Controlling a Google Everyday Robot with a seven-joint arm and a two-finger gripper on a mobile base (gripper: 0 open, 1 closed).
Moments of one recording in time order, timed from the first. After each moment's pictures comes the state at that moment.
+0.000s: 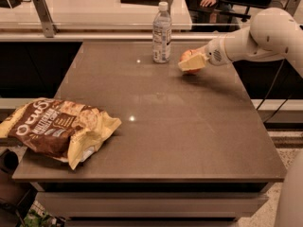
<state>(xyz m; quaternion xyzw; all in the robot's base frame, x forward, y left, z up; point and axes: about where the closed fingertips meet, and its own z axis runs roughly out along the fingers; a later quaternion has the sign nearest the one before) 0.739 -0.144 0.857 -0.38 0.80 0.18 0.43</state>
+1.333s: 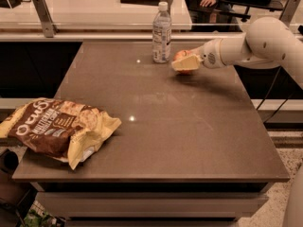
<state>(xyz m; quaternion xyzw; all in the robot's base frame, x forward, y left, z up) 0.739 -0.122 0.855 -0.36 0.78 0.23 0.45</state>
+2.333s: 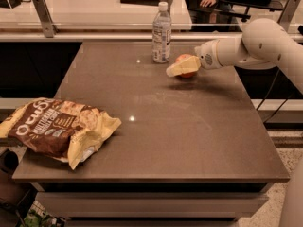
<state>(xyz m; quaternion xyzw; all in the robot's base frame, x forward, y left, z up) 0.739 -0.114 0.850 -0.36 0.78 0.23 0.45</state>
